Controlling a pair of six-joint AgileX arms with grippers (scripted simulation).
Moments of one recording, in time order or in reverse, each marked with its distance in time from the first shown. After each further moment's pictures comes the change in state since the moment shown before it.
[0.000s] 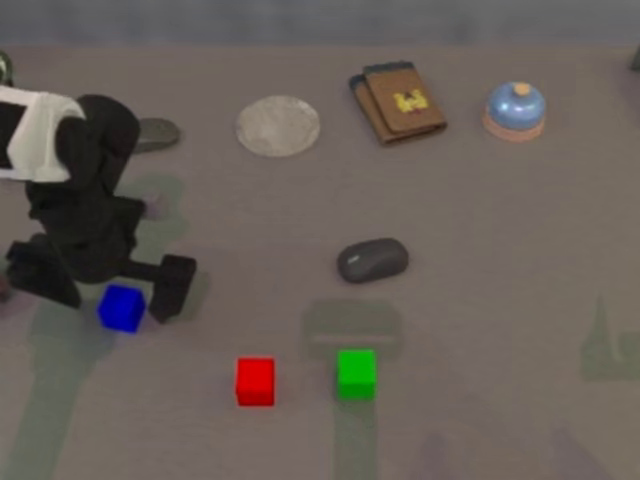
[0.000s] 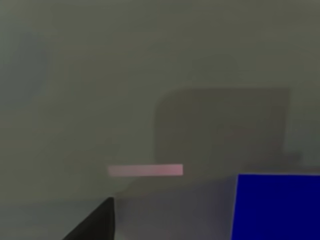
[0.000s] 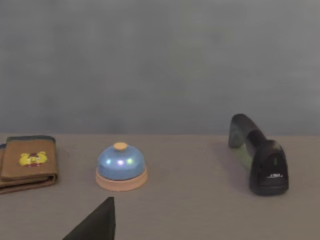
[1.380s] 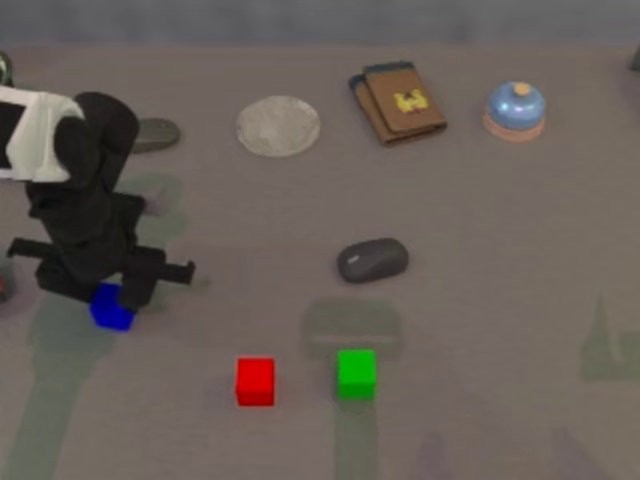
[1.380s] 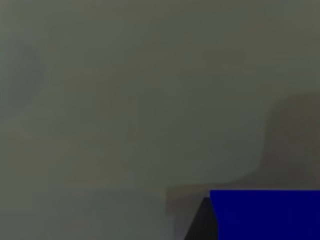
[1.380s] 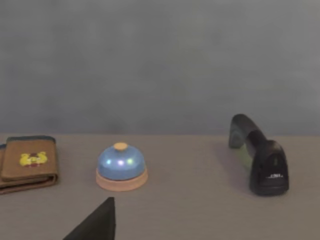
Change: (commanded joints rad) left arm 0.000 0.007 -0.008 0.014 0.000 0.000; right arm 0.000 0.000 0.000 0.000 0.000 0.000
